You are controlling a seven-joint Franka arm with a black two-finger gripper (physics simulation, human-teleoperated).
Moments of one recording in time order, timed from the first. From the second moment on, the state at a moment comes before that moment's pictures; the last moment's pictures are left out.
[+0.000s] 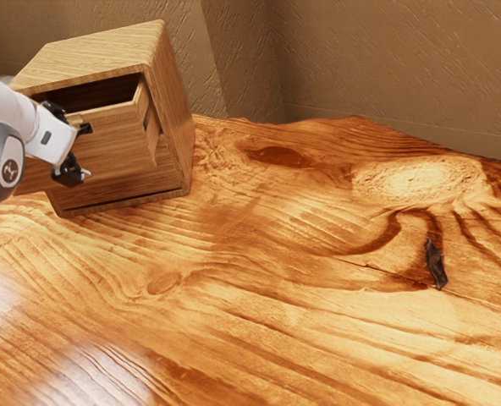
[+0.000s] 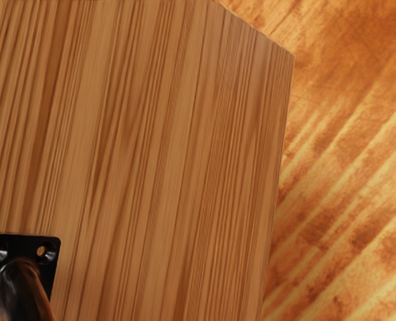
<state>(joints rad) 0.32 -0.09 0.20 -1.95 0.12 2.65 1.18</state>
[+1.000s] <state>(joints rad) 0.33 -0.26 0.18 -2.10 0.11 2.65 1.18</state>
